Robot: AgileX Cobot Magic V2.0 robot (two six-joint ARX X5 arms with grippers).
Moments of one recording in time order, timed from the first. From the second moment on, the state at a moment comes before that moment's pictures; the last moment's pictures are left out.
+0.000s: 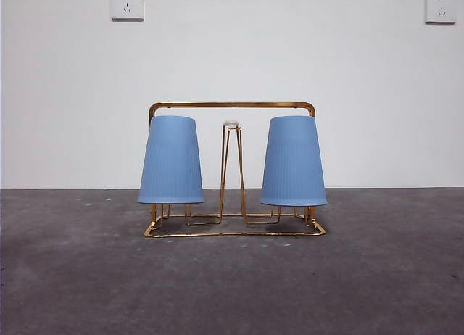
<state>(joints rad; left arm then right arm) -0.13 0.21 0.46 -0.25 0.05 0.35 0.85 0.60 1.29 -1.35 0.18 0.05</state>
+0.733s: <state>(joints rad) -0.06 0.01 0.04 -0.22 0.05 0.12 0.85 0.60 1.29 -1.35 0.18 0.05</state>
